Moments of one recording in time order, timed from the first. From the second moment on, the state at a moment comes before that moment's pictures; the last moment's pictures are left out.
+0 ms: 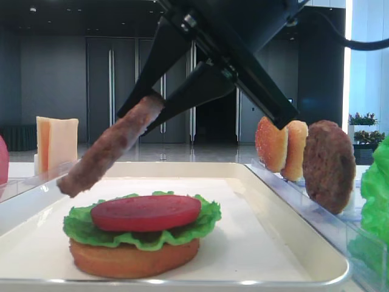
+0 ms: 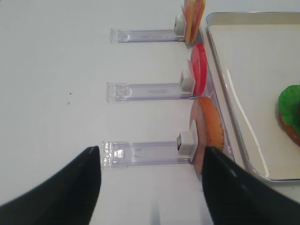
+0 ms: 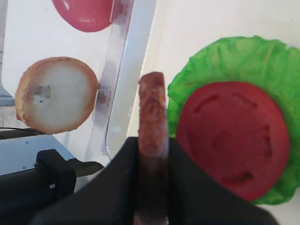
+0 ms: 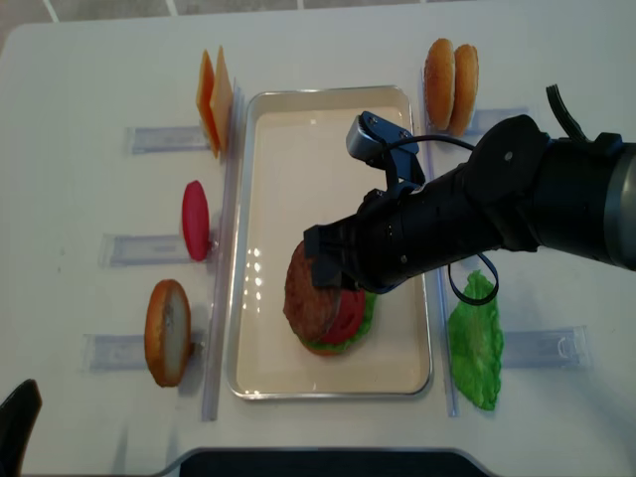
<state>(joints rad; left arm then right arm) 0.05 -0.02 -0.47 -0.05 1.11 0.04 0.72 1.66 -0.89 1.25 0.53 -0.52</state>
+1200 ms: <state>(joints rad) 0.05 -0.02 -0.47 -0.05 1.11 0.04 0.66 1.70 -0.89 1.25 0.54 -0.53</state>
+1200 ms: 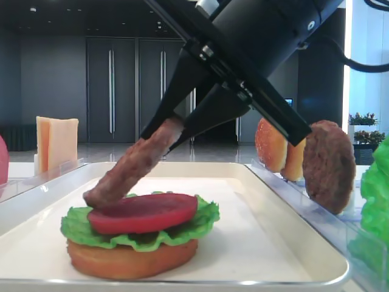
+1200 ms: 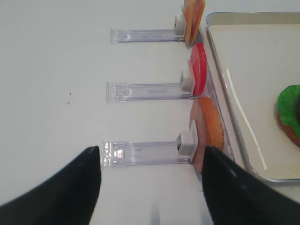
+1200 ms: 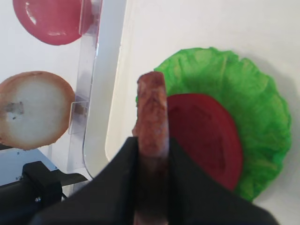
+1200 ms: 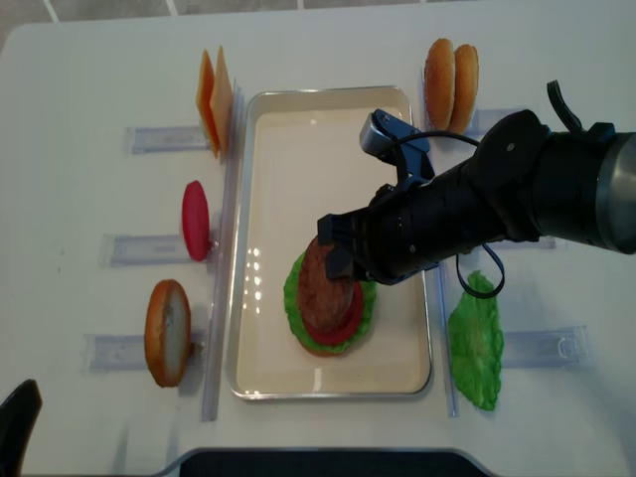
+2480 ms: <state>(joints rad) 0.05 -0.02 -0.47 -0.05 1.11 0.04 0.66 1.70 -0.89 1.13 0.55 -0.47</state>
